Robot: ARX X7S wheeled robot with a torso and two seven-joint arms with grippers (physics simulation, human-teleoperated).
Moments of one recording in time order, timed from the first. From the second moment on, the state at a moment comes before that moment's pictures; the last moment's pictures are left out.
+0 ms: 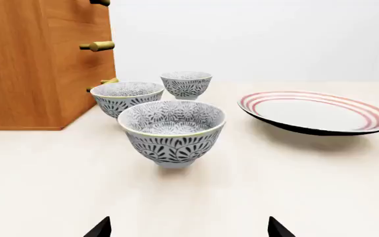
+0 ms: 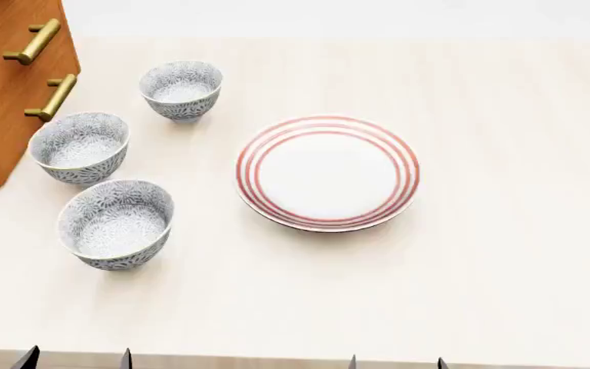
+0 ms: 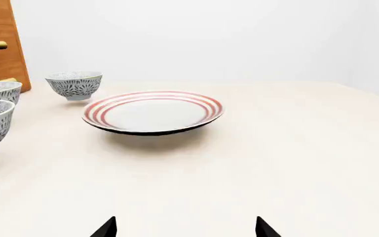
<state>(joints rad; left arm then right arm) 0.00 0.00 0.00 0.00 0.00 0.00 0.00 0.00 0.00 0.00 0.00 0.00 0.00 0.00</state>
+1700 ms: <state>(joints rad) -0.01 -0.17 0.07 0.41 -0.06 -0.02 -0.27 -0.04 0.18 -0.04 -0.47 0.23 0.06 0.17</state>
